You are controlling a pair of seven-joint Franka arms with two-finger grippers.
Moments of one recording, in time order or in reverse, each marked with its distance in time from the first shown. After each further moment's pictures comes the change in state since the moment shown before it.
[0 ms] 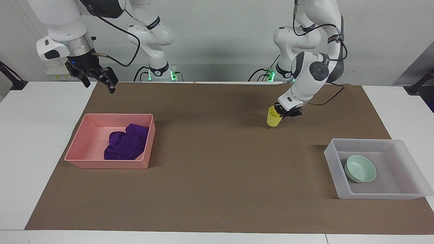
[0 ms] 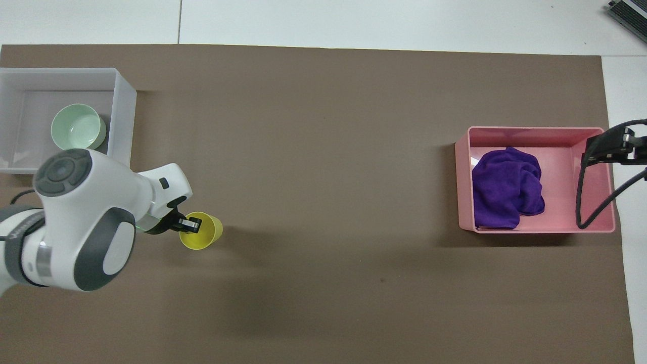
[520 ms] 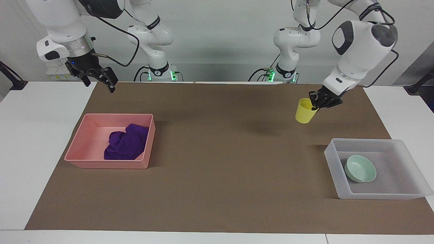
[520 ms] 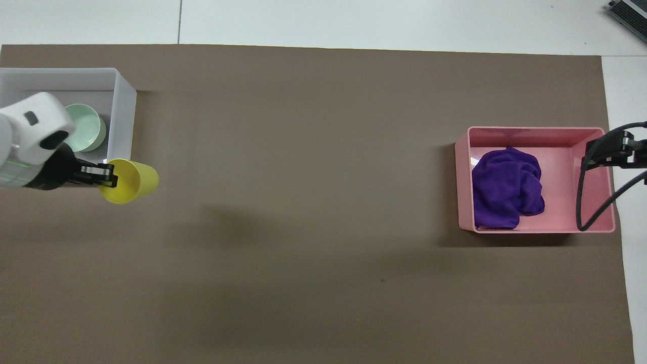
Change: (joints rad) left arm 0.254 0.037 0.014 0.374 0.002 -0.177 0.045; right arm 0.005 0.000 -0.005 -0.002 0.006 -0.014 -0.002
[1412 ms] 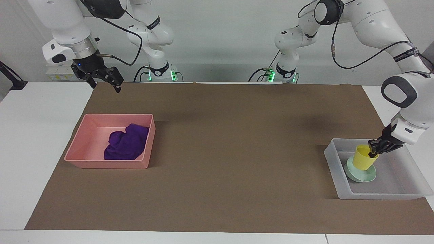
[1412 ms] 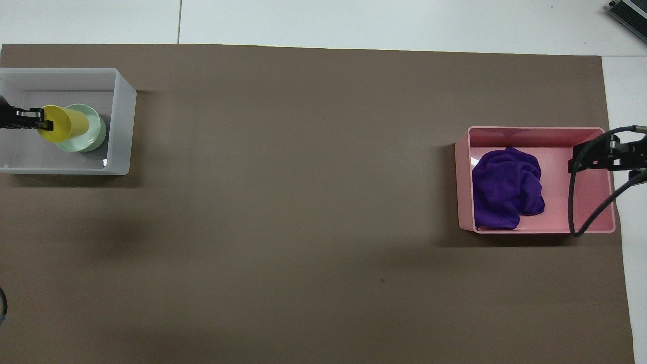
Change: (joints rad) left arm 0.221 0.449 0.006 0.237 0.026 0.282 0.163; right arm 0.008 0.000 0.002 -0.012 0.035 0.000 -0.038
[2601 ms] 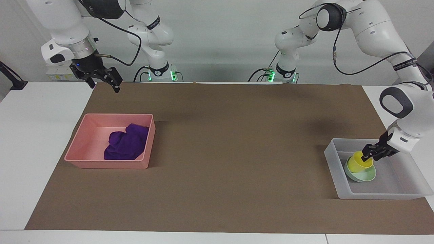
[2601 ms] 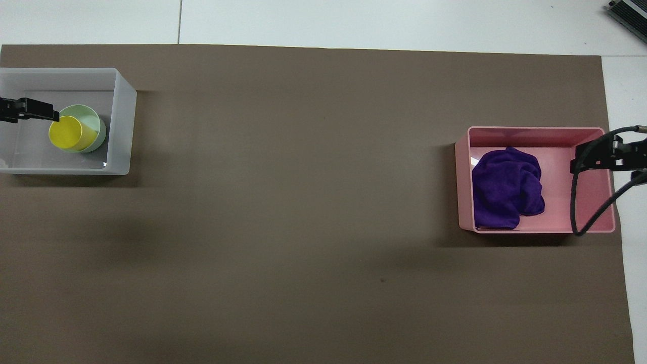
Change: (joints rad) left arm -0.018 -0.064 -0.014 0.033 0.039 -0.046 -0.011; right arm -0.001 -0.001 -0.005 -0.002 0.000 0.000 0.000
